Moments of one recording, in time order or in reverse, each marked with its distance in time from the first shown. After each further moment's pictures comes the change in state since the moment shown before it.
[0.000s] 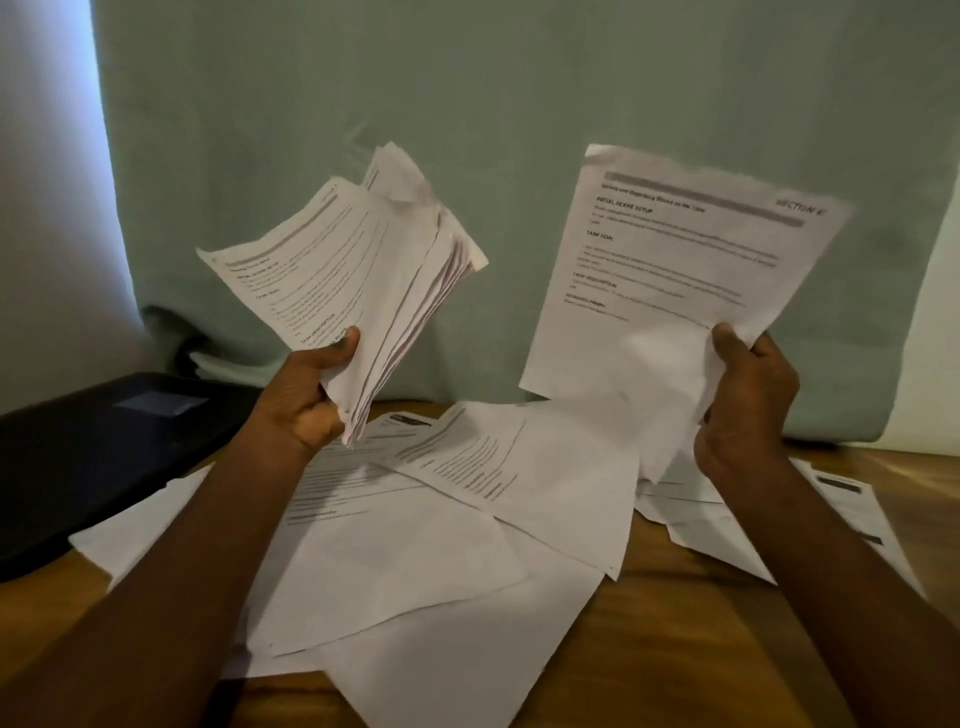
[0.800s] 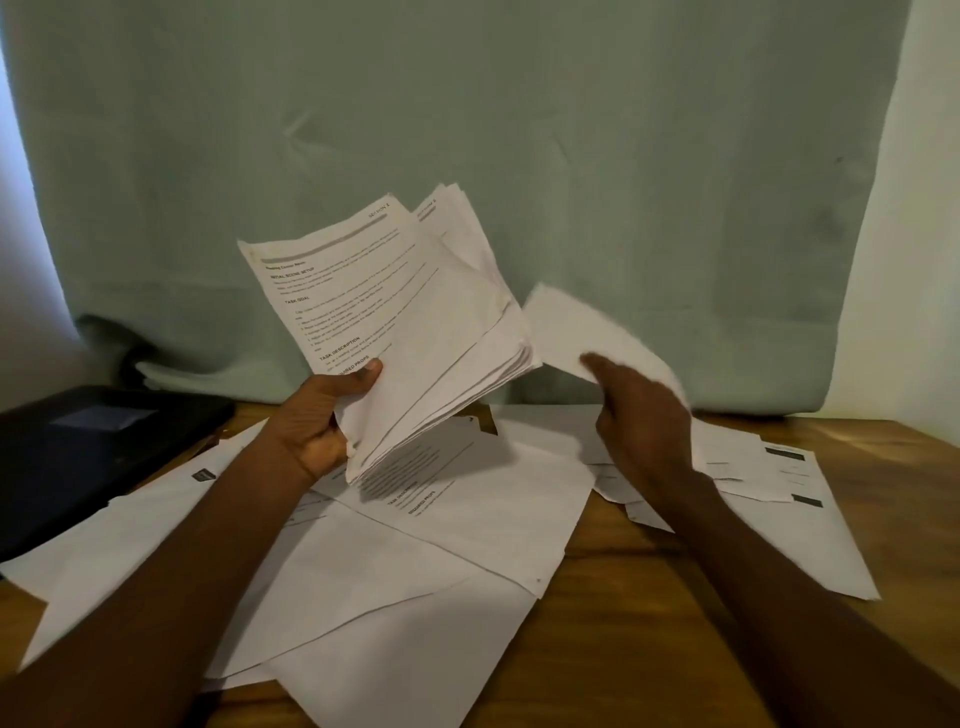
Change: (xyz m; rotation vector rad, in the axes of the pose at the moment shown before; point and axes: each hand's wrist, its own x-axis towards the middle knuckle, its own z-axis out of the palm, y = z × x) left_hand -0.002 -0.042 0.006 0.279 -0.097 -0.200; right_hand -0.014 0.042 -0.035 -1.371 -0.477 -0.738
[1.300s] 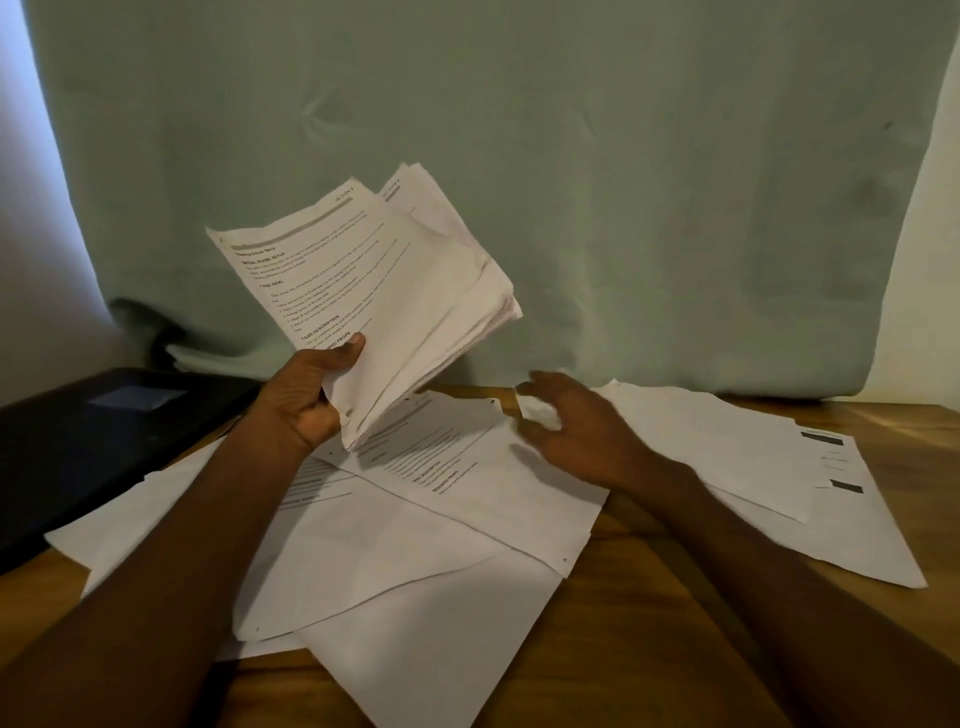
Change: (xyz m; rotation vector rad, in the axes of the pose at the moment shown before) left_hand 0.003 0.016 -0.023 0.008 0.163 0.119; right_hand -0.011 -0.063 0.012 0.416 -0.523 -0.038
